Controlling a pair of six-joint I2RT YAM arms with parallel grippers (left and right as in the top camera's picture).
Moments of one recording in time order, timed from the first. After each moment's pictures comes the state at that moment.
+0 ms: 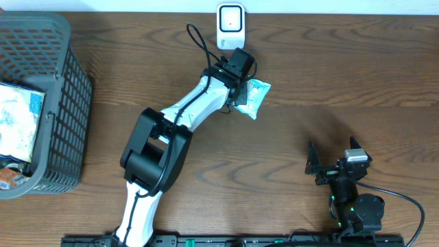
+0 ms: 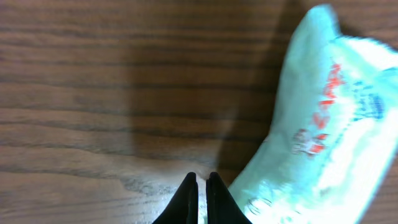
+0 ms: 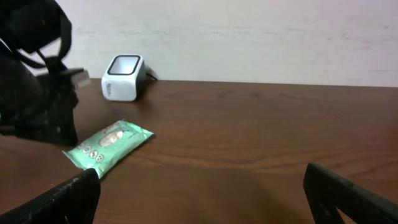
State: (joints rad) left arm -0.56 2.20 1.64 -0.66 -0.06 -0.51; right arm 0.03 0.01 0.01 -0.07 -0.08 0.02
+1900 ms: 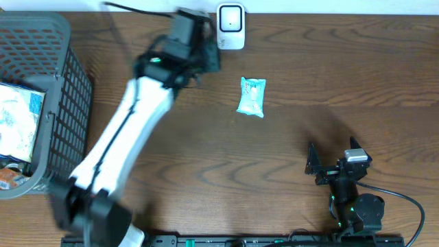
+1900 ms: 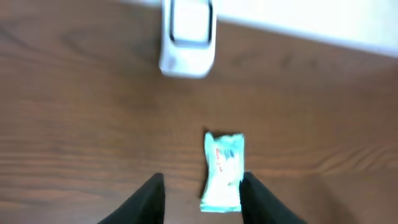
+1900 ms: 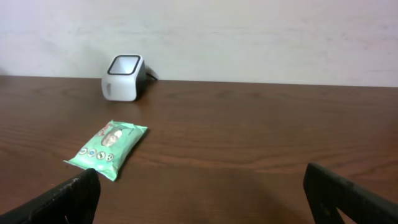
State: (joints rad) left arm -0.38 1.70 1.63 -0.69 0.07 -0.47; right arm 0.03 0.01 0.01 -0.07 -0.08 0.02
